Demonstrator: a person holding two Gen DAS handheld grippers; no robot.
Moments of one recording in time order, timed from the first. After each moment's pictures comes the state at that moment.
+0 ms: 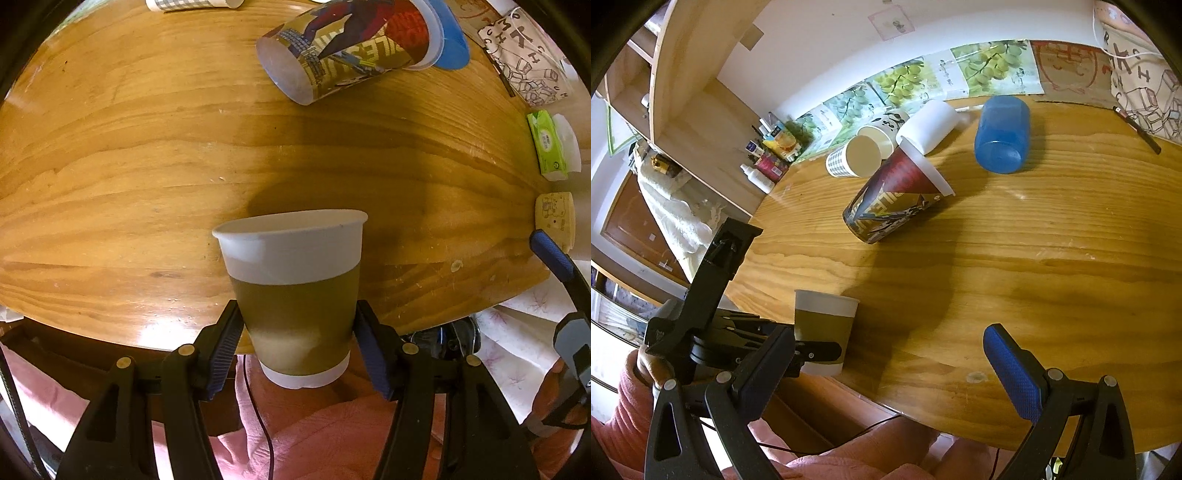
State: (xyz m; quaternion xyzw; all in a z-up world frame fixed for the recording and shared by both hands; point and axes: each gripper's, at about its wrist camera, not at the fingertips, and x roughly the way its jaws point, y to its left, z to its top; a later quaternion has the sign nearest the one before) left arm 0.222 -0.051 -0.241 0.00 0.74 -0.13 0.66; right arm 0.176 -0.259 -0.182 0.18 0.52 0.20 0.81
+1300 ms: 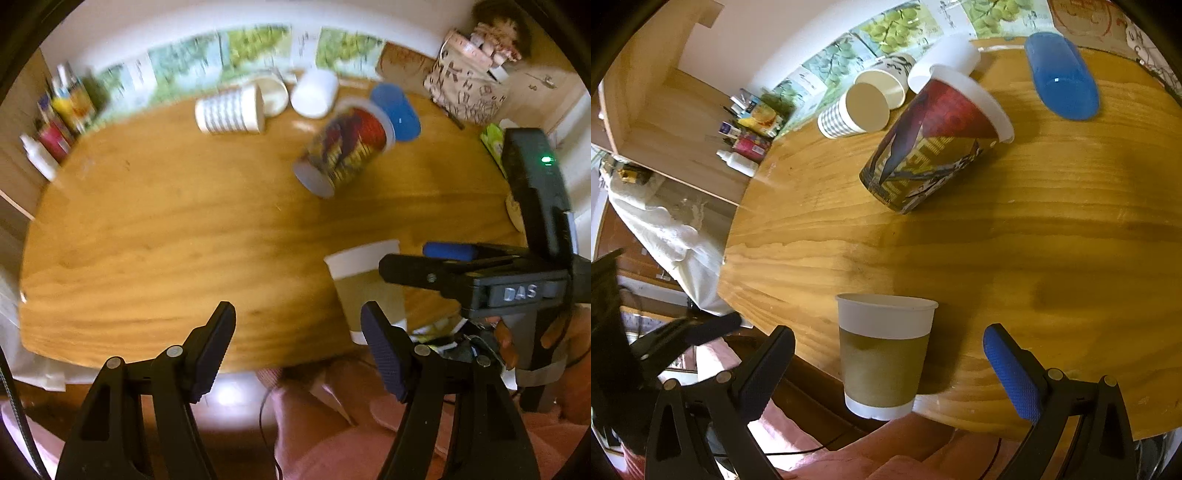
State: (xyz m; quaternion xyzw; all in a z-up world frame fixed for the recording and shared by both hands) left arm 0.182 0.004 -0.152 0.06 0.57 -0.18 0.80; right arm 0.208 -0.185 -0.217 0.21 0.60 0.17 0.75
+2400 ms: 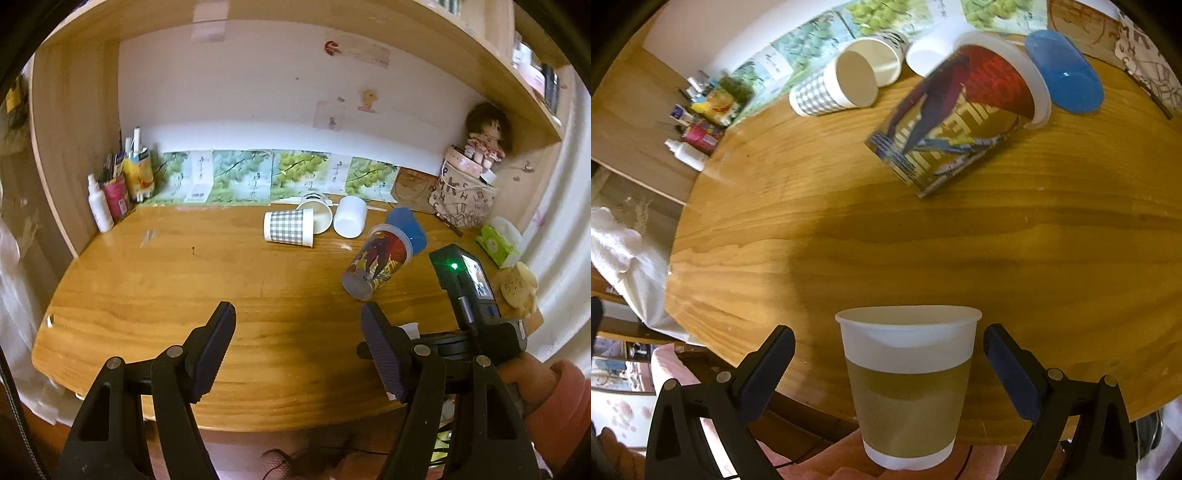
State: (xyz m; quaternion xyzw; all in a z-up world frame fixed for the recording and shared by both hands) left arm 0.156 0.090 -0.112 0.00 0.37 -0.17 0.91; right arm 0.218 -0.122 -0.237 0.15 0.62 0.06 0.77
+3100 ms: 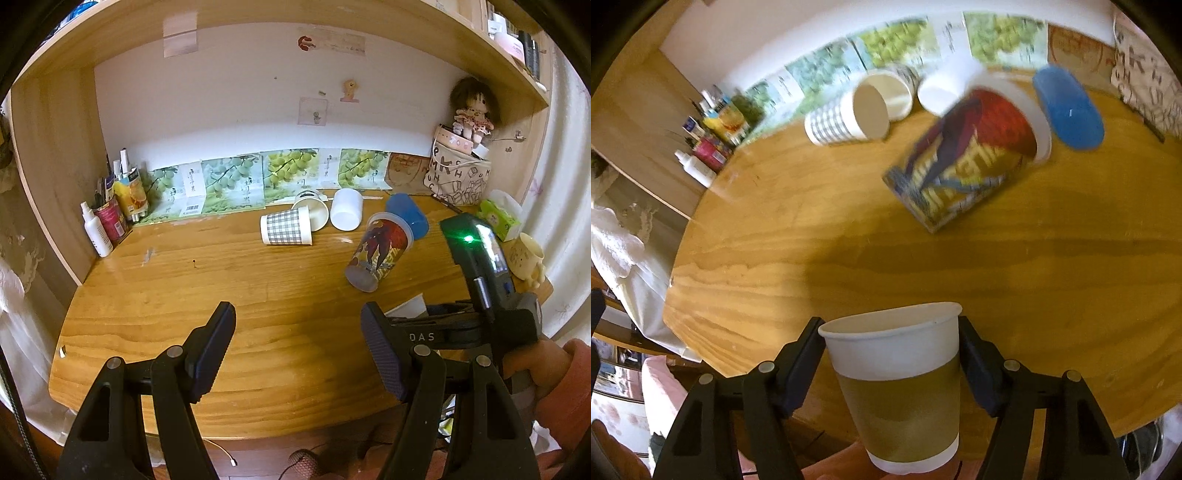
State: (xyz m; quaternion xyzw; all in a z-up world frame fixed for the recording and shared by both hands) left arm 0.157 0.084 -0.113 0.06 0.36 -0.18 0.91; right arm 0.215 -0.110 -0.214 0.14 0.56 0.06 0.82
